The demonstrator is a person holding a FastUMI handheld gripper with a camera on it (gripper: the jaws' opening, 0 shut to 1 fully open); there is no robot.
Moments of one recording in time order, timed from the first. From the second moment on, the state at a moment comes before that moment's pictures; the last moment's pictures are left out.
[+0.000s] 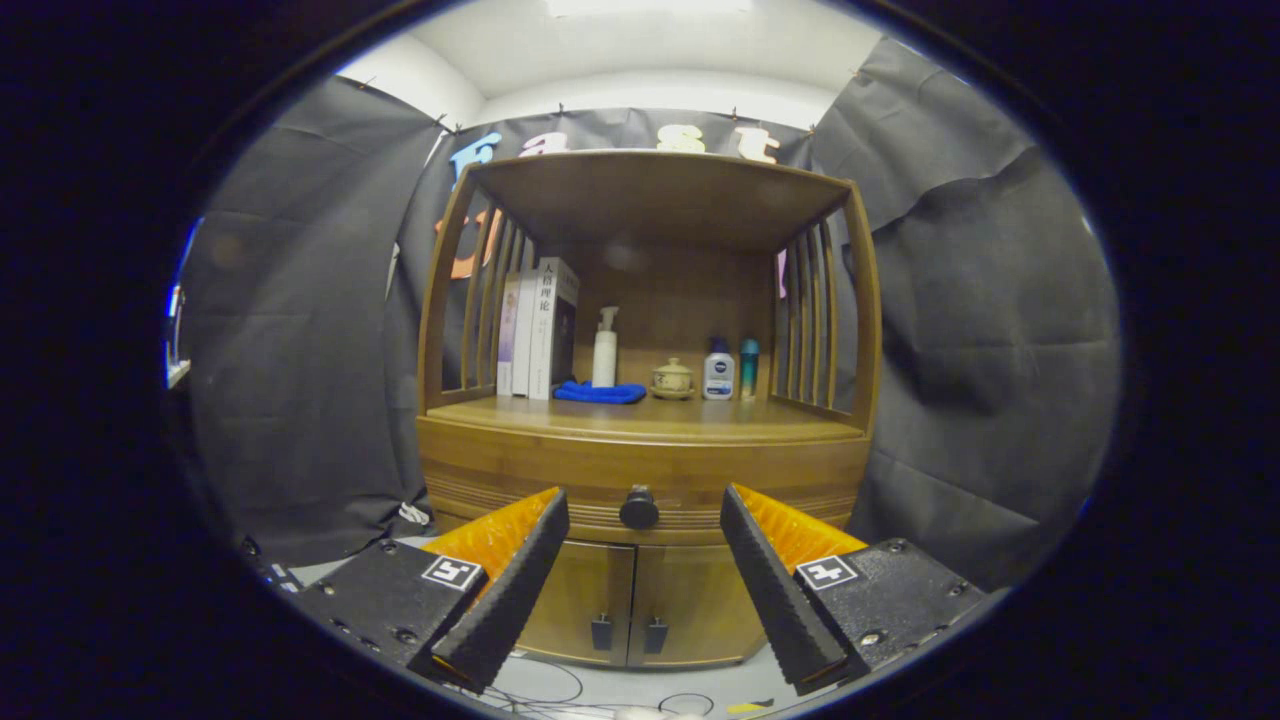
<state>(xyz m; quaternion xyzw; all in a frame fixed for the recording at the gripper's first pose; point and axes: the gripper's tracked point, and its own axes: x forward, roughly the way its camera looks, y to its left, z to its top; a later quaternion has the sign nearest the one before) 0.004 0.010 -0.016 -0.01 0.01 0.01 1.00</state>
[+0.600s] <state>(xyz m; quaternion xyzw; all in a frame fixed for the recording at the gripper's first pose) 0.068 0.018 -0.063 -0.04 0.04 0.02 1.00</state>
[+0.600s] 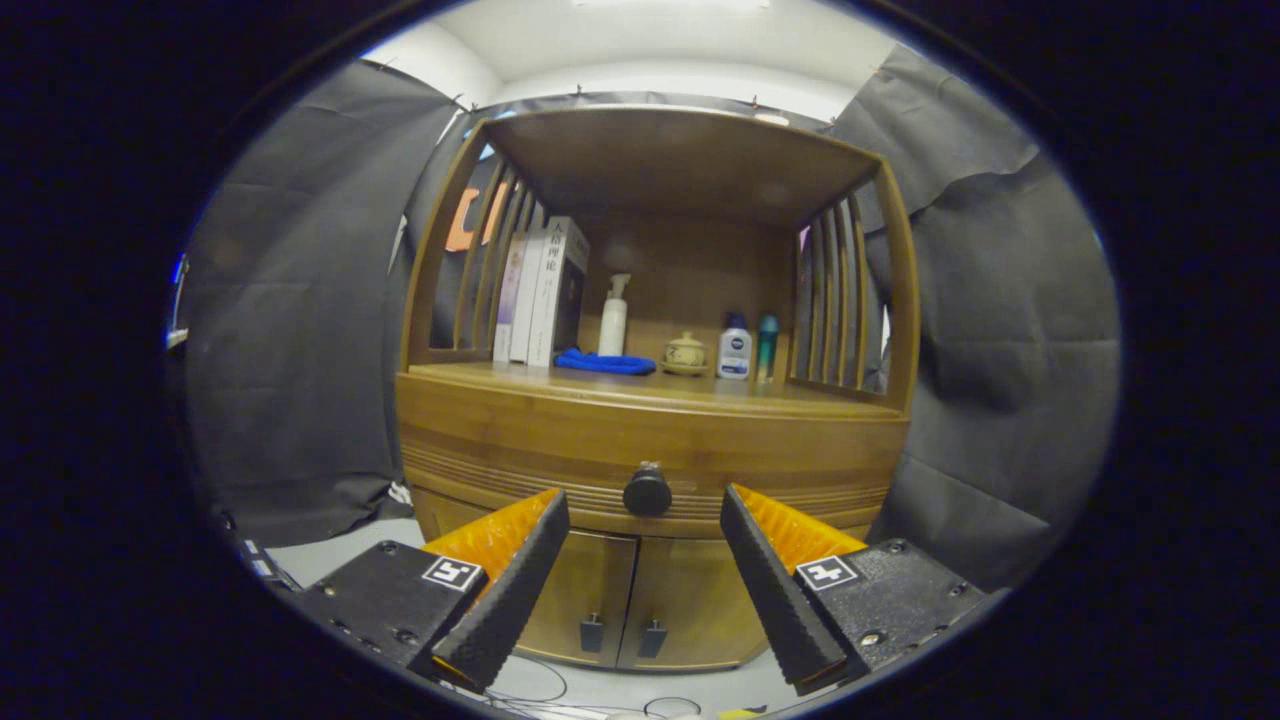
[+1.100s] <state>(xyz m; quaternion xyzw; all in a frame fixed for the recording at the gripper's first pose) 0.153 0.017 -0.080 -0.03 0.06 -0.01 1.00</state>
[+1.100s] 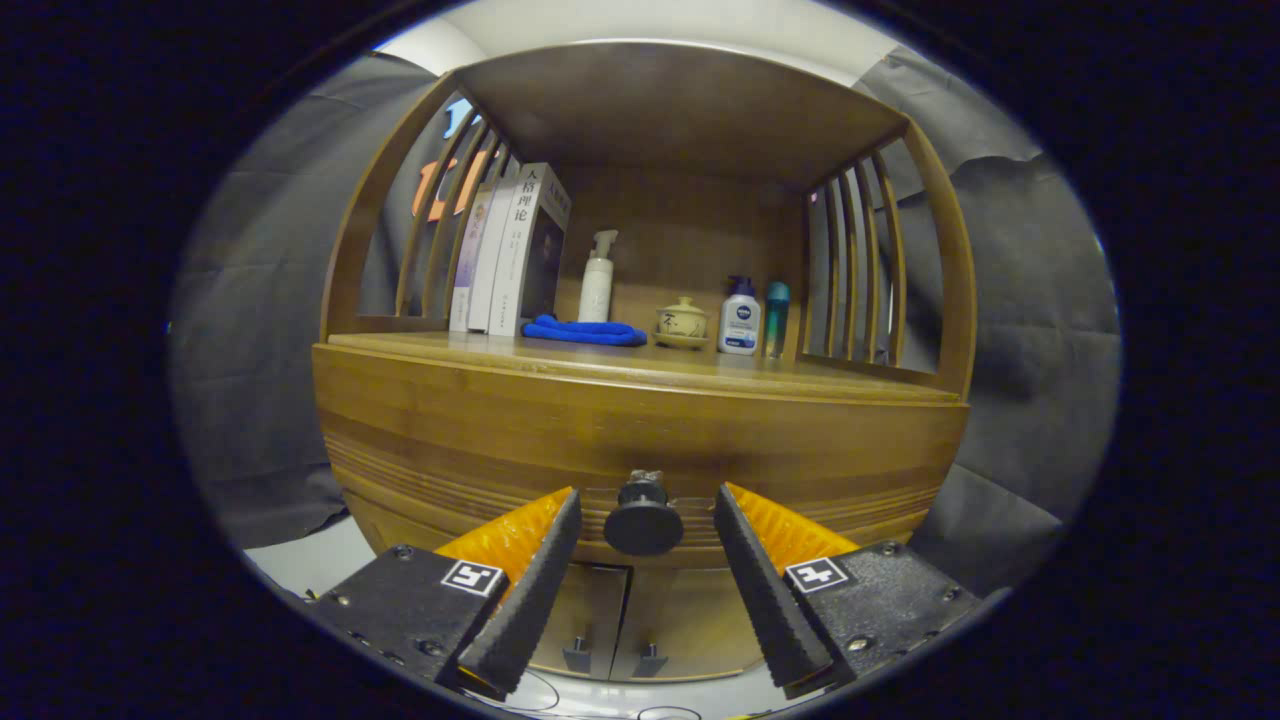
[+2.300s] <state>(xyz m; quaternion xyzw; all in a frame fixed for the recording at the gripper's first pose) 0.116 0.014 -0.099 -0.01 0.10 0.01 0.99</state>
